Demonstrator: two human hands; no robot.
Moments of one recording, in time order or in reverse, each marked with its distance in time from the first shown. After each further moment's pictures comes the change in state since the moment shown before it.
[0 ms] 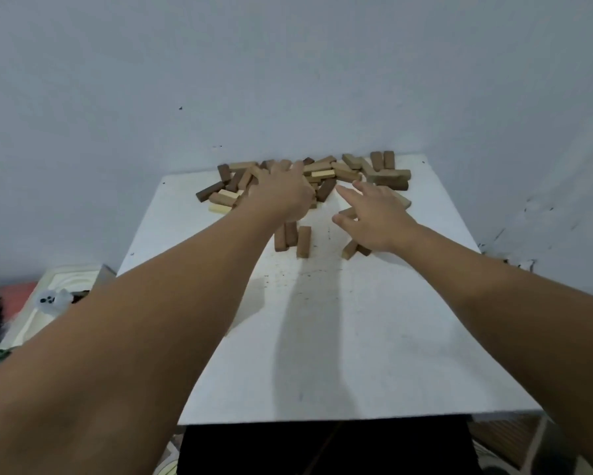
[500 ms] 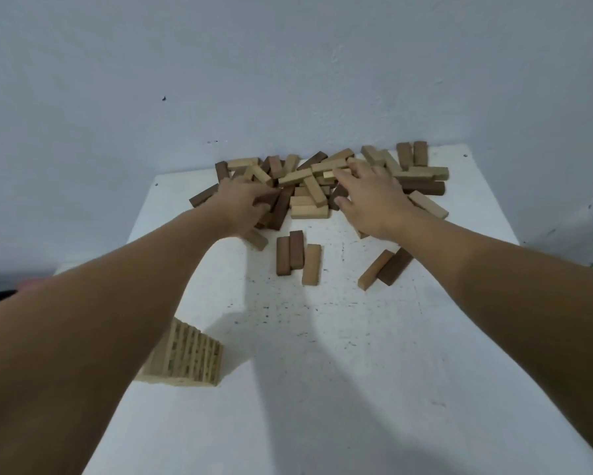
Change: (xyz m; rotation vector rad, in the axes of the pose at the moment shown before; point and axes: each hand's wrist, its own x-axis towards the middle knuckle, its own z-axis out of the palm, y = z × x) left_hand 0.062 -0.099 0.020 -0.015 -0.097 0.018; right_hand 0.103 0.009 0.018 -0.023 -0.021 -0.079
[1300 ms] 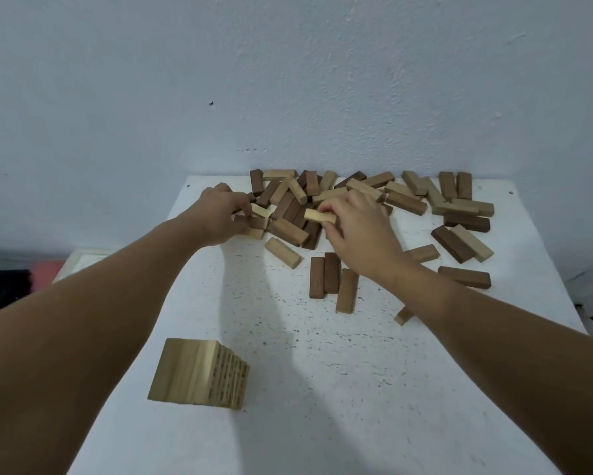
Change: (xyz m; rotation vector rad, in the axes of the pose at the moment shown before) left_hand -0.007 -0.101 -0.011 -0.117 0.093 -0.049; right_hand 0.013 -0.068 0.035 0.204 0.302 -0.219
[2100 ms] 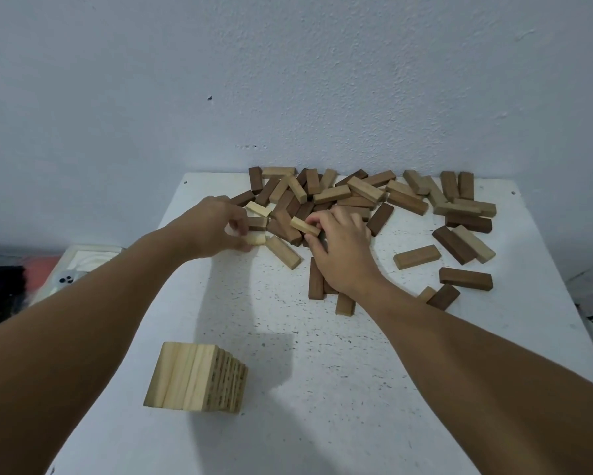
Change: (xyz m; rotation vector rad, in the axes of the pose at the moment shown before) left_hand -0.020 -0.003 0.001 -0.042 -0.054 0.089; right_hand -0.012 -0.014 0.046 0.119 0.075 0.117
